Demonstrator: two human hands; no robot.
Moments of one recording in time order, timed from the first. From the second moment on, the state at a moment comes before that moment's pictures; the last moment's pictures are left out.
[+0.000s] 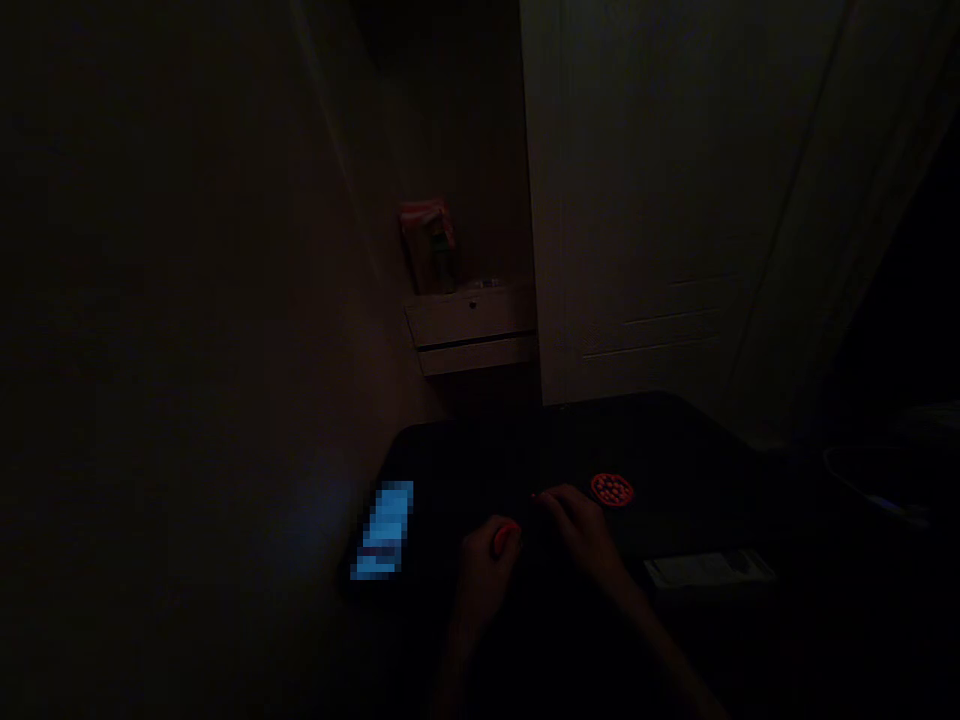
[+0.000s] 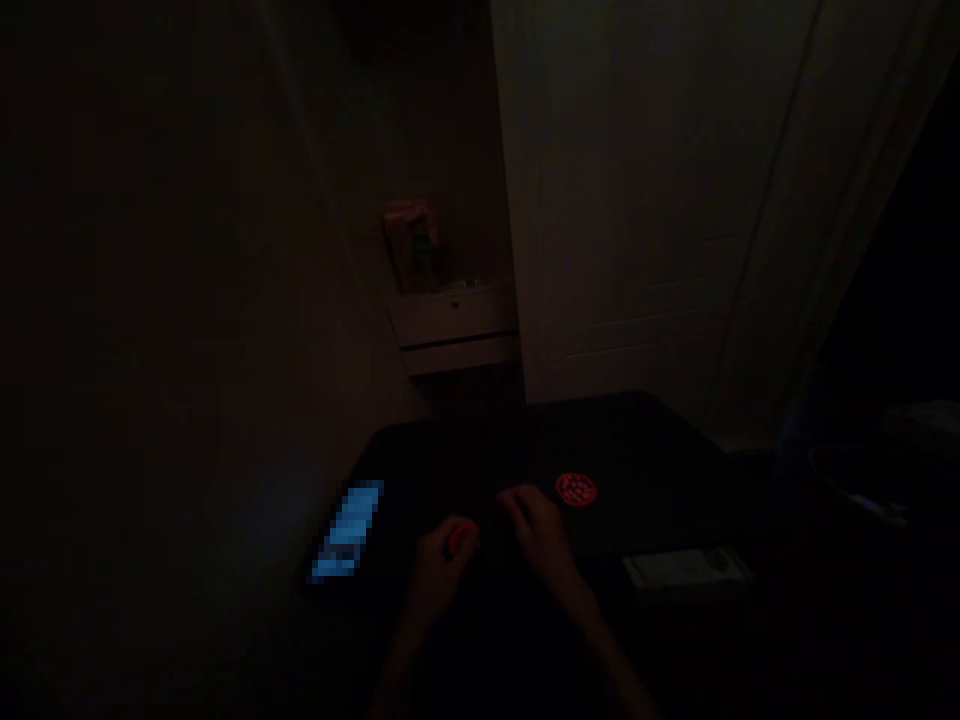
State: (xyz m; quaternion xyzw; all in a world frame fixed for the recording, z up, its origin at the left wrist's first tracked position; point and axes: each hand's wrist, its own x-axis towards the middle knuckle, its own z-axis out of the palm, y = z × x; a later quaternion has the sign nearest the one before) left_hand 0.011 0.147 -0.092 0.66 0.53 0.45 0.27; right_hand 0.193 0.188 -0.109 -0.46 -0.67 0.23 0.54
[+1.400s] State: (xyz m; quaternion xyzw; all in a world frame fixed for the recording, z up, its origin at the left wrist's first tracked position) left_hand 0.011 0.148 -0.092 0.67 0.53 0.45 0.26; right_hand 0.191 0.186 -0.102 -0.49 -0.61 0.21 0.58
